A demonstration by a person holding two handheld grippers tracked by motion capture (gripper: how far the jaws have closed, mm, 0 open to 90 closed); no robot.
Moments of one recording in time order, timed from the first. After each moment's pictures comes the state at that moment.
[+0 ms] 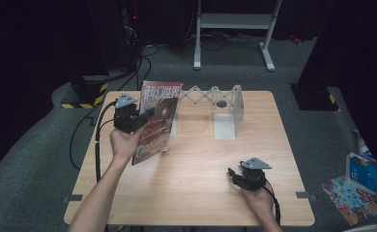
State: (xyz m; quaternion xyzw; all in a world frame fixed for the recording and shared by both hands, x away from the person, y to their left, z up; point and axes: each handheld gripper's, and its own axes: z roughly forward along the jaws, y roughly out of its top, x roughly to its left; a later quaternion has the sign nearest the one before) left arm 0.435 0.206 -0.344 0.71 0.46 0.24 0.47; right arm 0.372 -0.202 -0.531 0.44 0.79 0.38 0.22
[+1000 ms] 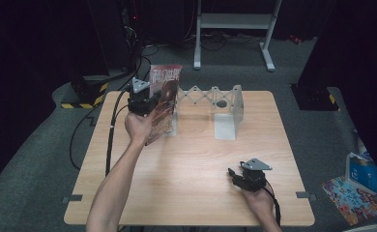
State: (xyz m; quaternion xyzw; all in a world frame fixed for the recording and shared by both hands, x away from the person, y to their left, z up) left arm 0.495 0.175 -0.348 0.68 0.48 0.31 0.46; right arm 0.369 -0.202 -0.532 0.44 0.79 0.38 0.22
